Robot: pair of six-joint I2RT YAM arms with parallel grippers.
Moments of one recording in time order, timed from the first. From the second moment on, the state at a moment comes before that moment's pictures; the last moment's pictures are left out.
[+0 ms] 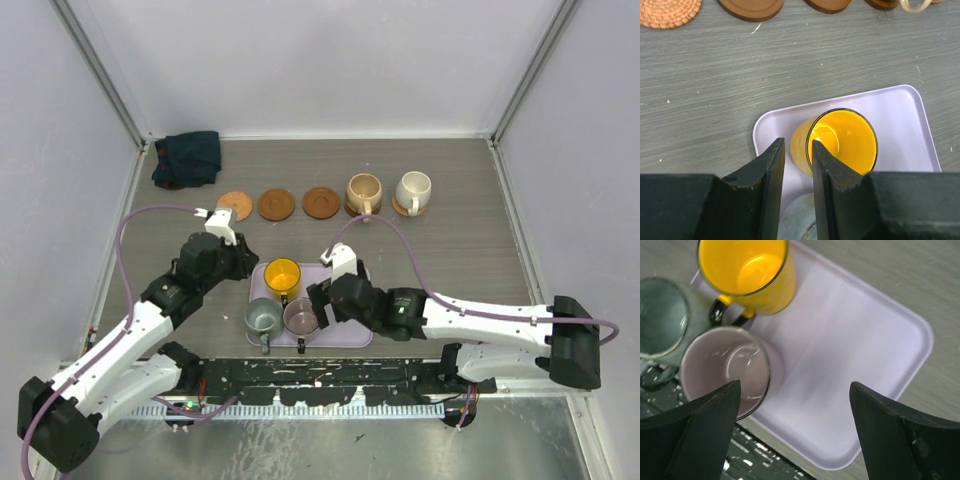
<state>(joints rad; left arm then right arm) -0.53 0.83 0.58 -0.24 -0.05 -0.39 1.20 1.13 0.75 -0.34 0.45 0.51</state>
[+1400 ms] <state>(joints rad) -0.53 0.78 0.55 -0.33 -0.08 -0.46 1.55 1.56 0.93 -0.63 0.73 1.00</state>
